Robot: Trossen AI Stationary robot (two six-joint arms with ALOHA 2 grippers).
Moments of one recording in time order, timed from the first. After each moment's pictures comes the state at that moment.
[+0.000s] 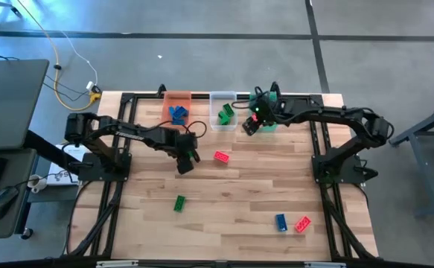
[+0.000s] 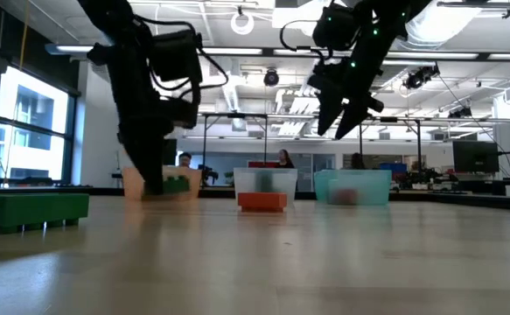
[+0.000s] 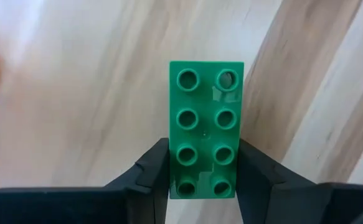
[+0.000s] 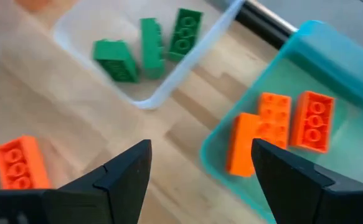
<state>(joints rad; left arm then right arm) 0.25 1.59 0.82 -0.53 -0.10 -0.26 -0.39 1.49 1.10 -0.61 0.24 0.40</state>
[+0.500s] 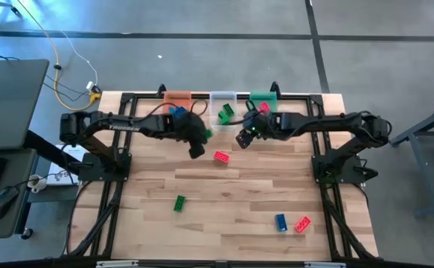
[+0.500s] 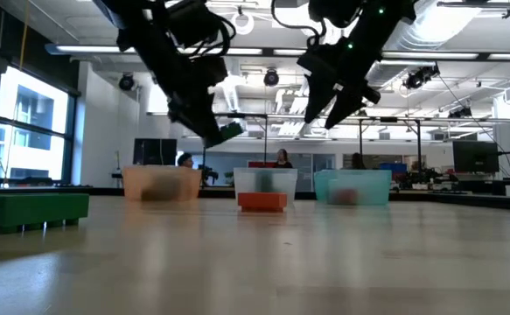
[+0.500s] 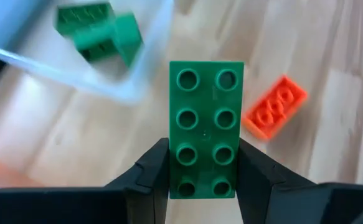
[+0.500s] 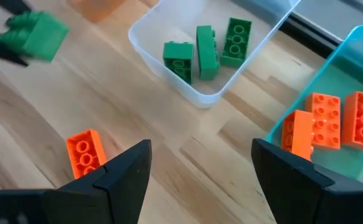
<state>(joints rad) 0.35 1.52 0.95 -0.33 -0.12 -0.07 -0.18 1.49 1.10 -0.57 0.34 0.55</state>
